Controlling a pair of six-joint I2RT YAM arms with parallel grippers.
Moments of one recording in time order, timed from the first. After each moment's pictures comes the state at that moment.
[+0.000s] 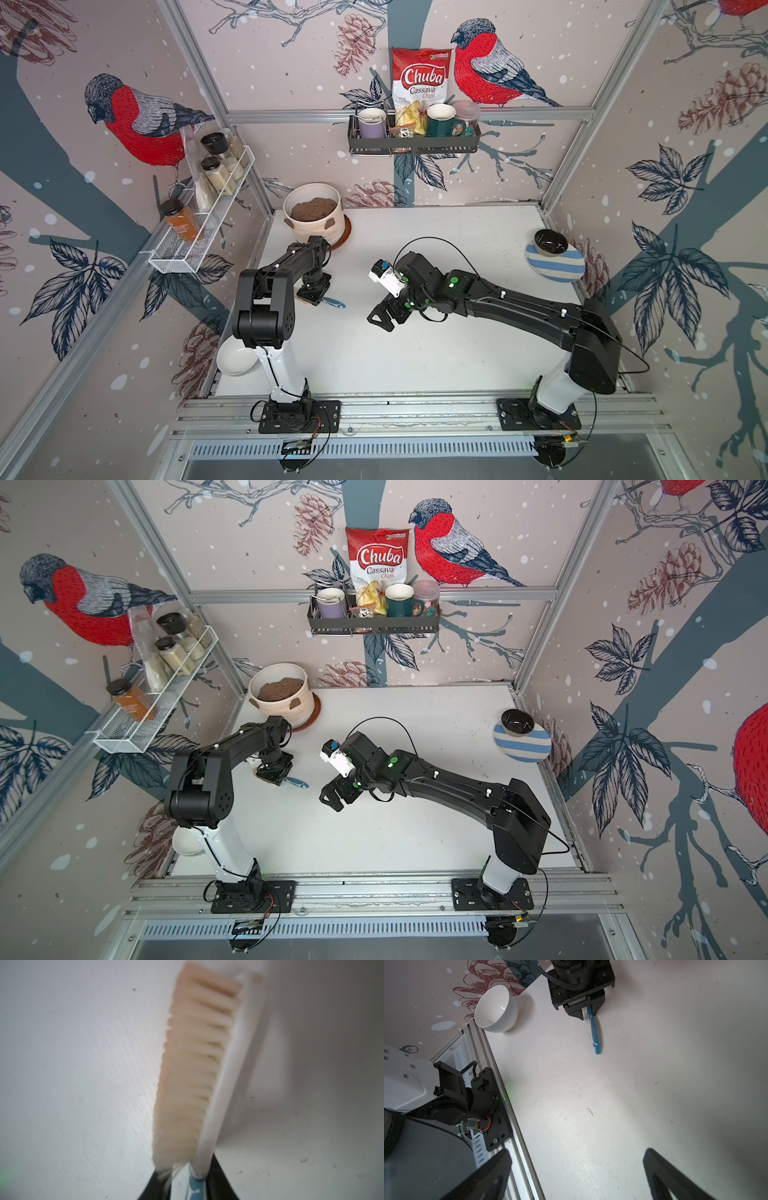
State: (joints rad) left arm -0.04 1.86 1.23 -0.94 -0.12 -1.25; right arm 1.05 1.65 1.32 -0.49 -0.27 0.16
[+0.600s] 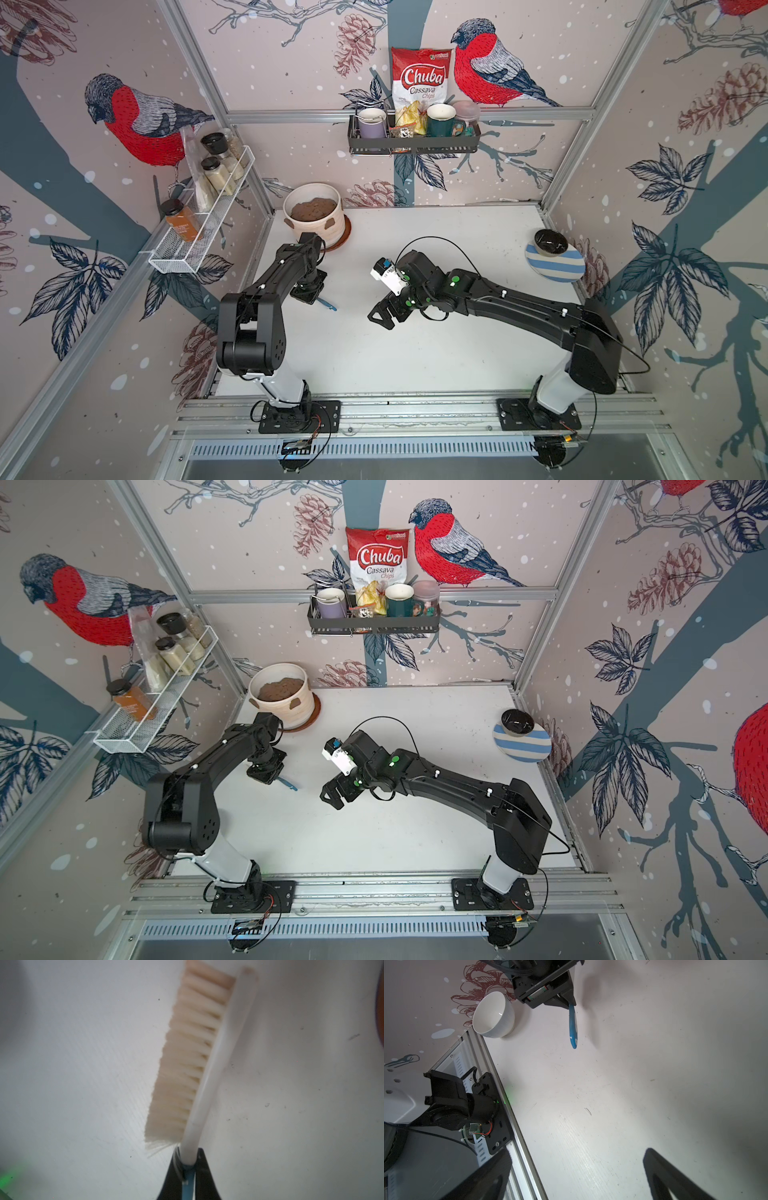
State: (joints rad) left arm -0.04 1.59 1.14 -0.97 -0.08 -1.22; right arm 1.04 1.64 1.37 -0.53 -0.26 0.19
